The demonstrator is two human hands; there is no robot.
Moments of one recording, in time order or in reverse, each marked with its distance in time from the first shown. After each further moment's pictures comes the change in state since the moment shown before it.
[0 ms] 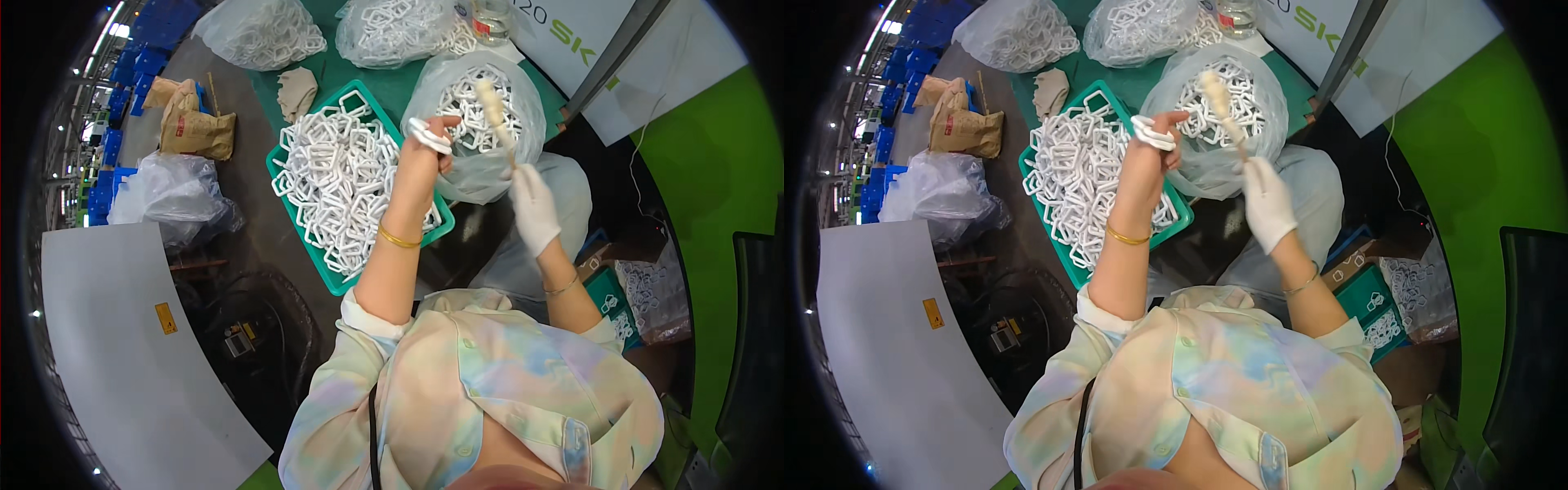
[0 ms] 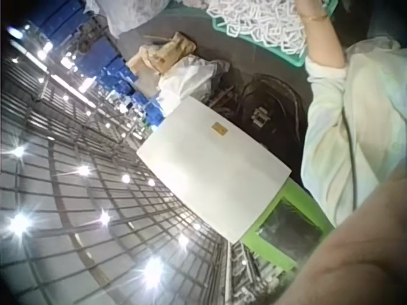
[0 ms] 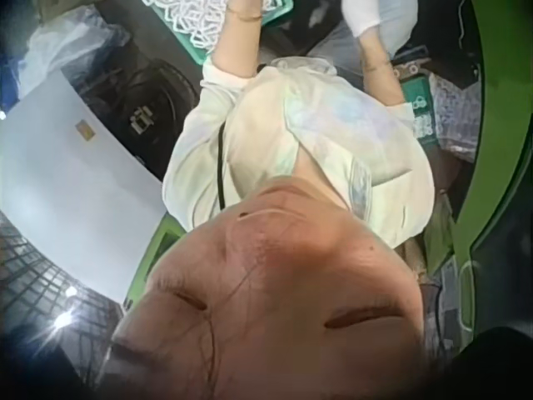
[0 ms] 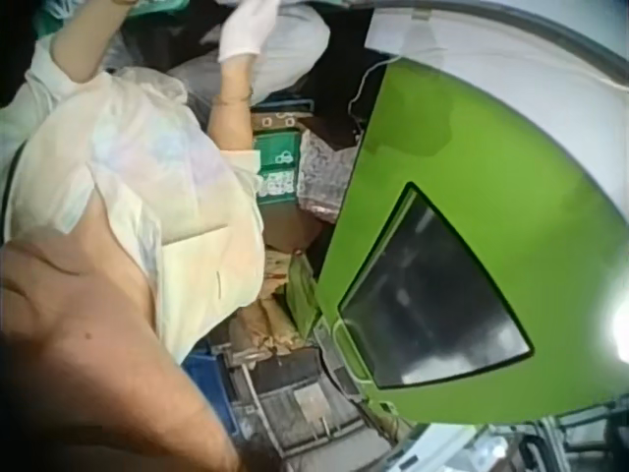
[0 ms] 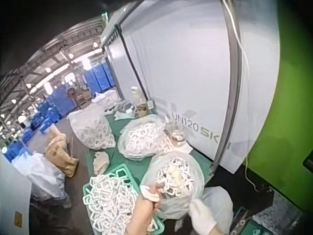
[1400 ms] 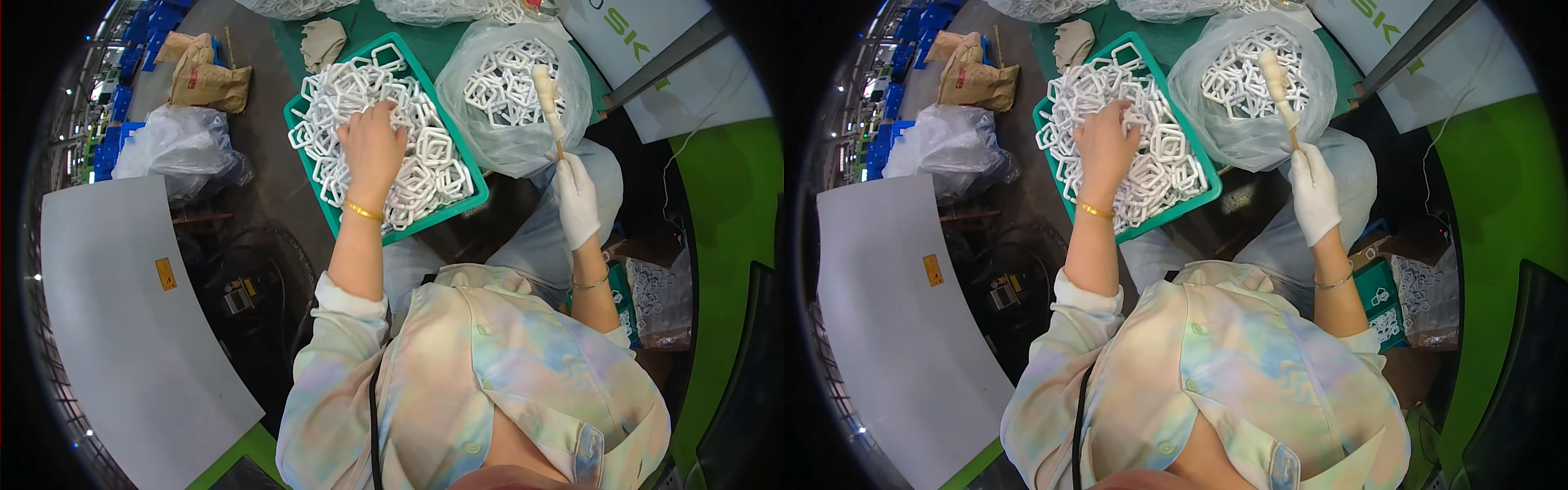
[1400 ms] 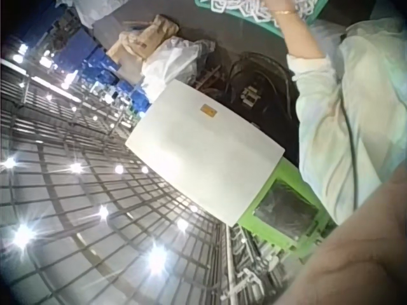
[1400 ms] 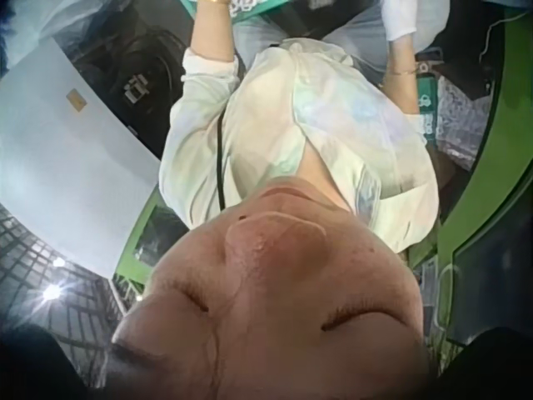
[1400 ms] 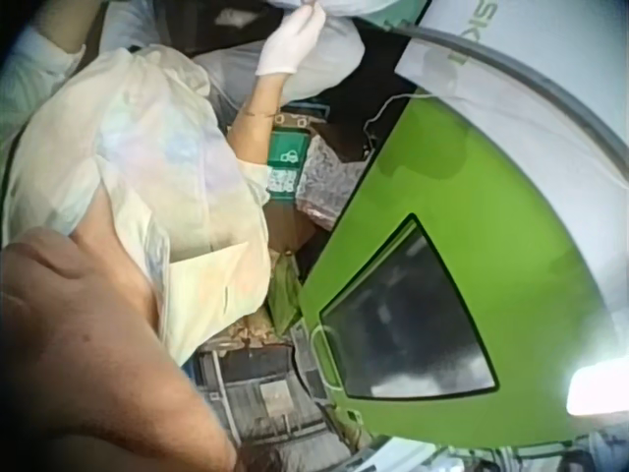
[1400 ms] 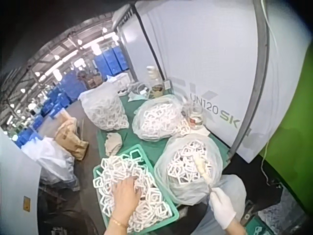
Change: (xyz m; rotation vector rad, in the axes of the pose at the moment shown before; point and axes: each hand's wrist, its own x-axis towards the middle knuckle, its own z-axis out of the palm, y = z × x) left_hand -0.042 0.032 -0.098 1.961 0.496 0.513; right_hand -0.005 0.012 -0.013 0.080 -0.091 0.128
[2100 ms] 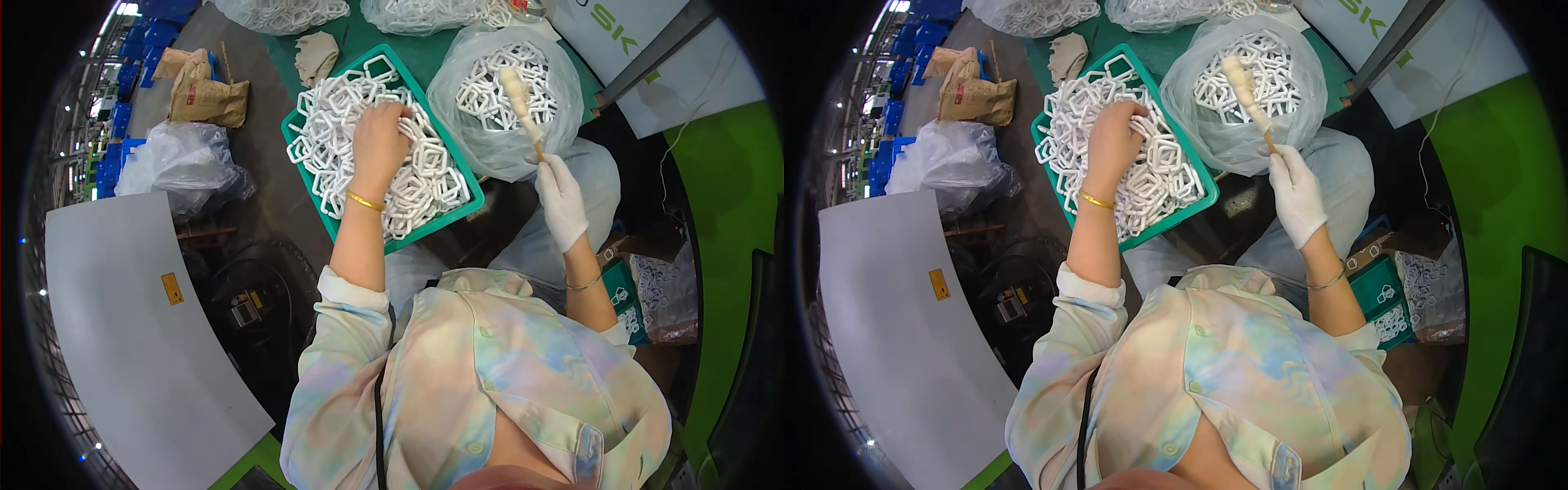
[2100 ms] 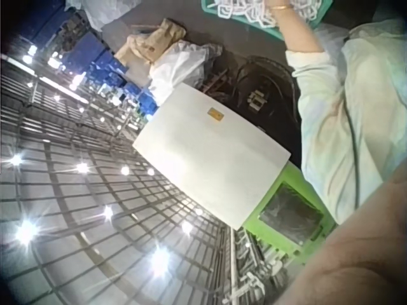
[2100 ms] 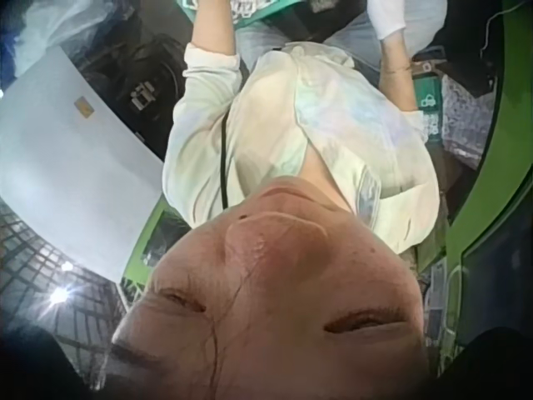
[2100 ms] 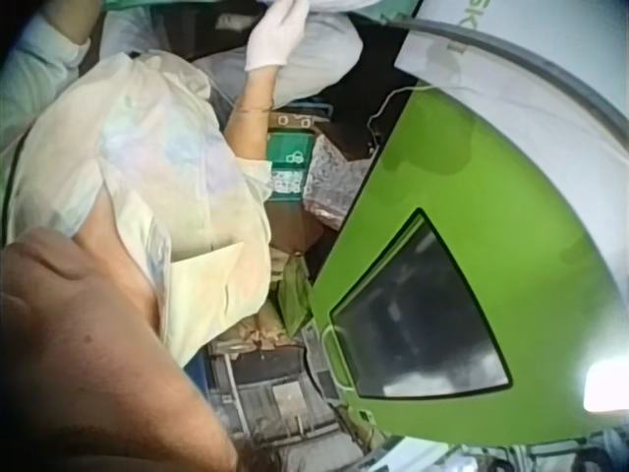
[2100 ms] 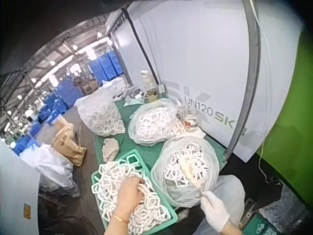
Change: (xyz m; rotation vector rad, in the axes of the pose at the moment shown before) left_hand 0.027 -0.004 0.018 -0.299 -0.096 0.154; right_hand -0.004 -0.006 0.016 -0.021 -0.045 -0.028
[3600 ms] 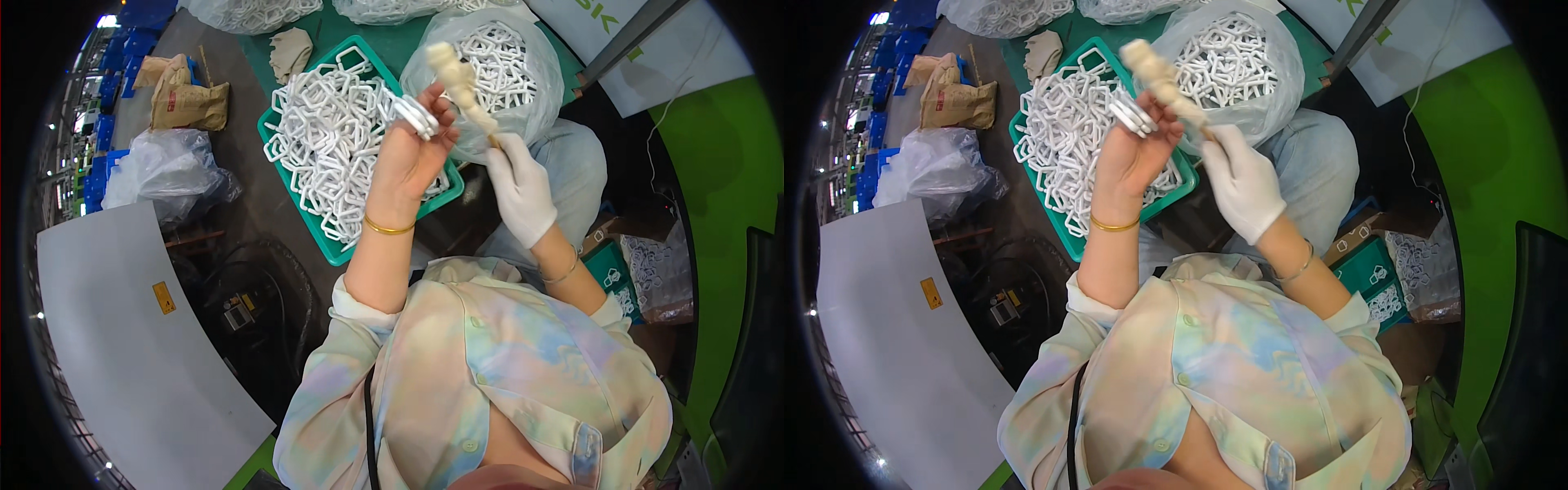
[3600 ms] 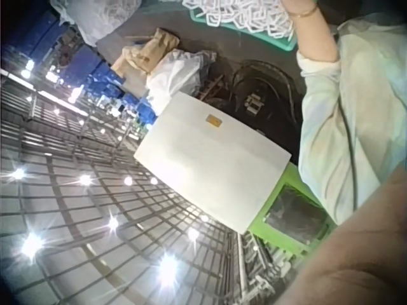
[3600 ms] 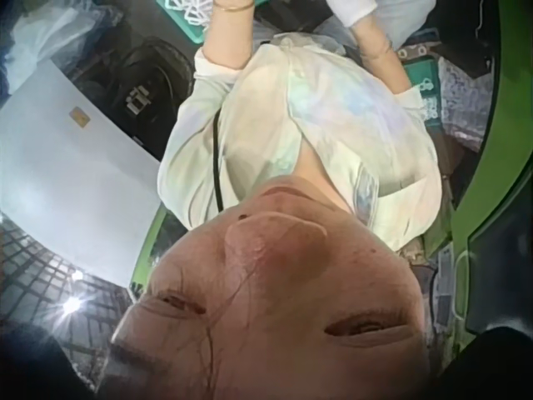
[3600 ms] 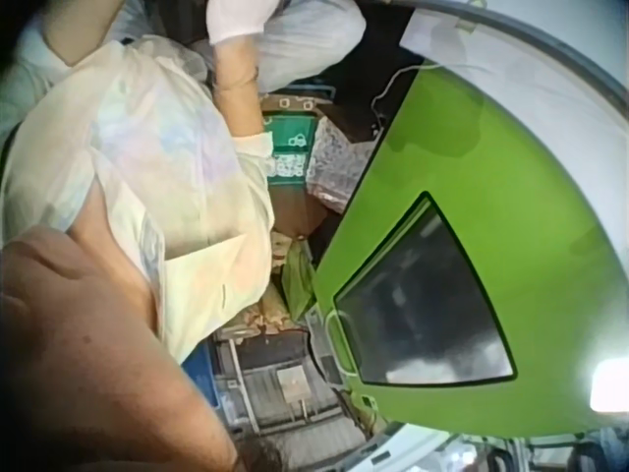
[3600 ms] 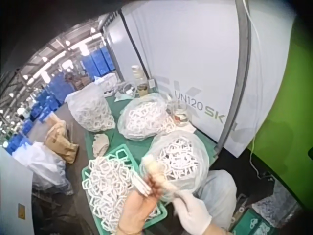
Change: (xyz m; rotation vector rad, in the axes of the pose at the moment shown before) left_hand -0.010 0.084 0.023 -2.321 -0.244 -0.578; right_hand -0.013 -0.049 0.034 -0.210 0.046 -0.250
